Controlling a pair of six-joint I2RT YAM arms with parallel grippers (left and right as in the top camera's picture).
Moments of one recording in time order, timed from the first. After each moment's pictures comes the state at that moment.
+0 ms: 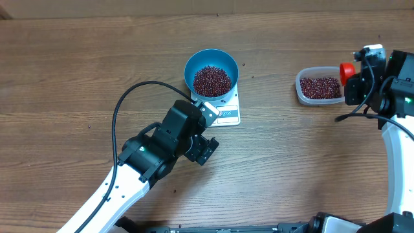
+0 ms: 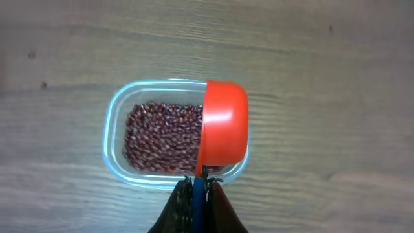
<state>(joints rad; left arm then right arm) -0.64 1.20 0.99 -0.71 -0.04 0.09 -0.29 1.41 1.21 -0.67 -0.14 -0.30</state>
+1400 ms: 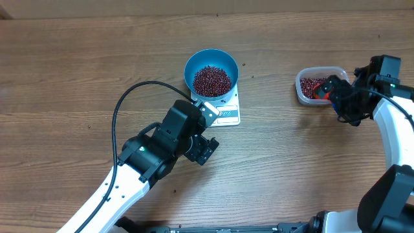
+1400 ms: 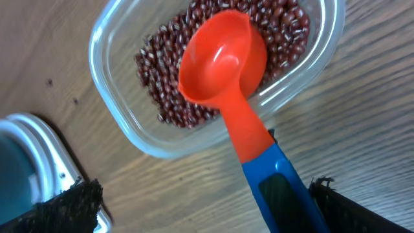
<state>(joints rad) -0.64 1.20 0.99 -0.71 -0.04 0.09 -0.29 1.61 1.20 -0.82 -0.30 0.35</state>
